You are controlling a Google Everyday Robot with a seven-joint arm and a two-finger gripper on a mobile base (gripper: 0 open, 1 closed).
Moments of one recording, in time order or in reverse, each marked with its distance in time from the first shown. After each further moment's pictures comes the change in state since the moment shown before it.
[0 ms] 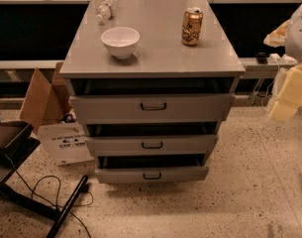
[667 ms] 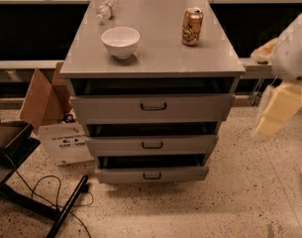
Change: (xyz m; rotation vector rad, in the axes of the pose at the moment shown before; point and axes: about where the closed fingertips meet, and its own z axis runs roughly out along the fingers) arm -0.007 0.013 0.030 -0.021 -0.069 -0.024
